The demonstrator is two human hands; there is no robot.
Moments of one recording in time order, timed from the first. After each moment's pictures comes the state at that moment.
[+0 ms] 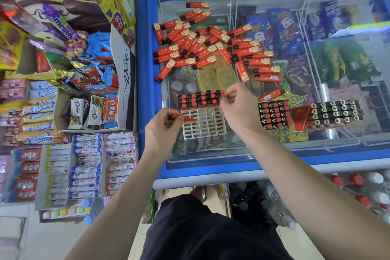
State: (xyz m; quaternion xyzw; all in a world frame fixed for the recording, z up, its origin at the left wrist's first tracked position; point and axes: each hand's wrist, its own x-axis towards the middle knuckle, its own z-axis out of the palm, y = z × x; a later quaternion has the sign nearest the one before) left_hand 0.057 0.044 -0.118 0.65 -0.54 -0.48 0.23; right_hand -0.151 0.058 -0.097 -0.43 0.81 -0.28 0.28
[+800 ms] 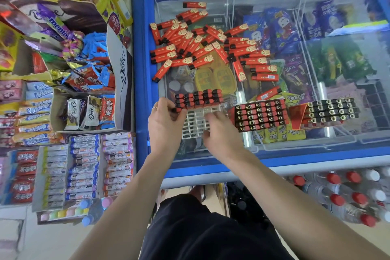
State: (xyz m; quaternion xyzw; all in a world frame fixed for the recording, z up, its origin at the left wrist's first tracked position) left_hand 0.031 0.039 -0.118 0.66 -0.61 -0.35 0.26; right_hand -0.109 0.100 -0.115 -0.56 0.77 -0.08 0.31
